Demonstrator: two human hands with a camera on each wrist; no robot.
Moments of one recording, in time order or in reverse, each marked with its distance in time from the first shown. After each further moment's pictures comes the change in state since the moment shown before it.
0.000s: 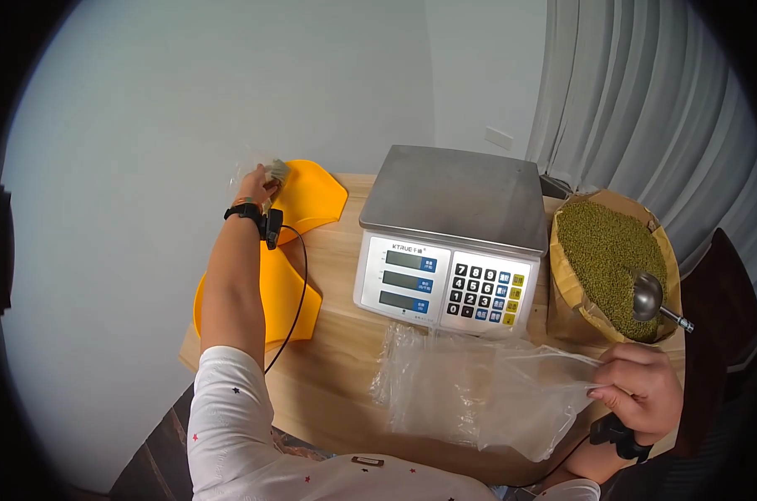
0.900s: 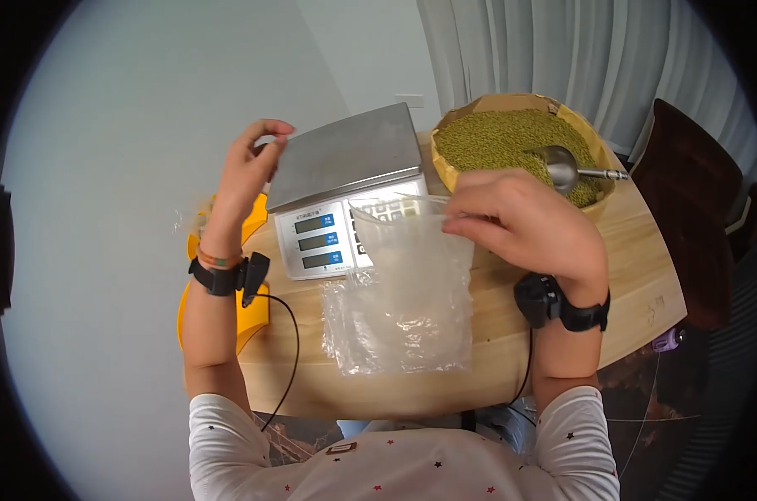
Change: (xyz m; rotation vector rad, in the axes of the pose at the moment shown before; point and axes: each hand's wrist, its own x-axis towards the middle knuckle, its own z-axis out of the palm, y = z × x) left_hand -0.337 0.056 0.140 0.486 -0.737 0.894; right_hand 0.013 -0.001 0.012 -0.017 0.213 -0.062
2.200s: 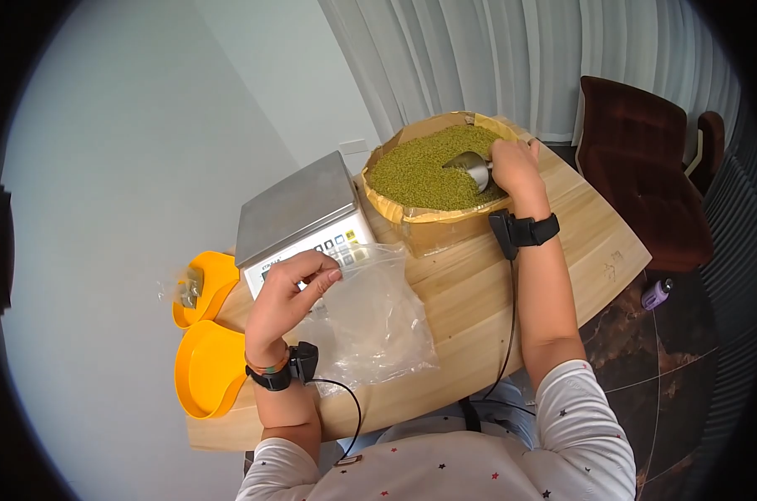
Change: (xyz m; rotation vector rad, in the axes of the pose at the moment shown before) left_hand -0.108 0.076 0.071 -0.004 -0.495 0.291; right_hand -0.064 0.147 -0.039 -0.831 0.339 0.909
